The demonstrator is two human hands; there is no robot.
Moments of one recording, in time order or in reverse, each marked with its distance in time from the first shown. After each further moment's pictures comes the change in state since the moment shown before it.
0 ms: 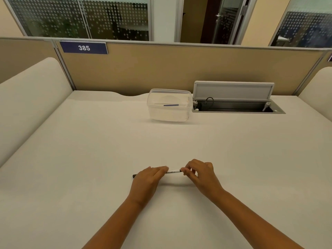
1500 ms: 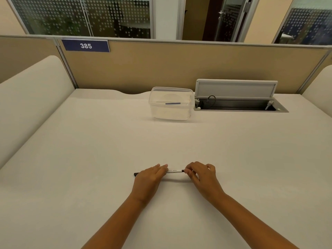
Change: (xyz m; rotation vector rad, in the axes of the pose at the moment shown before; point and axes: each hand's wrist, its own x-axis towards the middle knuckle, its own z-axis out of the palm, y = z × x) left_hand -0.001 0.002 0.004 0.075 -0.021 -0.033; right_hand -0.009 0.006 0.011 -0.045 0.028 0.001
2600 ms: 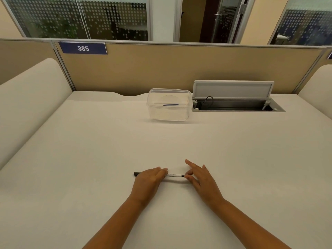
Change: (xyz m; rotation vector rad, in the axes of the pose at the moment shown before) left_hand 0.004 -0.001 -0.003 -0.019 -0.104 0.023; right_hand -0.010 0.009 0.008 0.167 0.033 -0.006
